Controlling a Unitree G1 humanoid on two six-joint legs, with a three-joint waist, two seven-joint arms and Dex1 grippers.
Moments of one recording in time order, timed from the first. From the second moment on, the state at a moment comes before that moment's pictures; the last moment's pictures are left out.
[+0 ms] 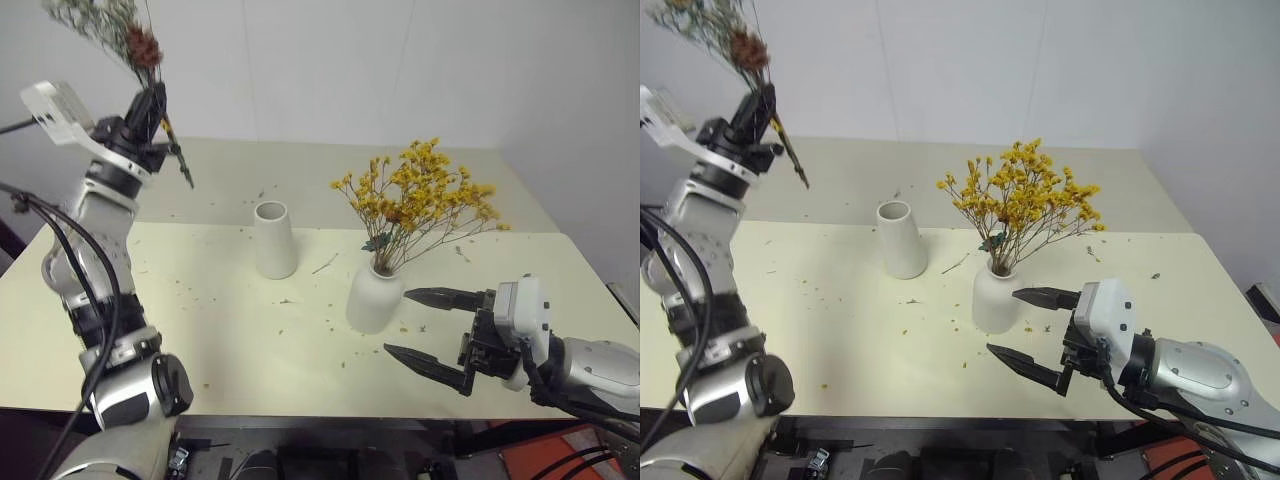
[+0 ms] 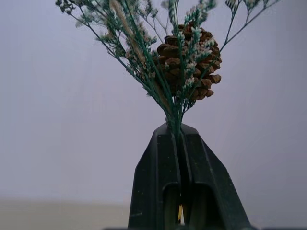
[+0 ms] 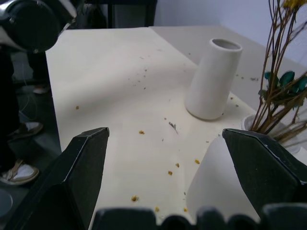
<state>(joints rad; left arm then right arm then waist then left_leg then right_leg) -1.04 0.43 0.58 0.35 -0.64 0.42 -0.69 0.04 -0.81 -0.24 -0.83 0.77 0.49 0.71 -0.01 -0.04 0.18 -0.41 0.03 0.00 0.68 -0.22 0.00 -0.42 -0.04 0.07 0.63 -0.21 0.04</state>
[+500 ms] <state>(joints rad) -1.33 0.51 0.43 1.21 -0.52 0.09 -1.41 0.10 -0.75 -0.16 -0.94 0.69 0.49 0.55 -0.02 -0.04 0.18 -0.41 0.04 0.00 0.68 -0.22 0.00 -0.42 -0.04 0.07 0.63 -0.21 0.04</state>
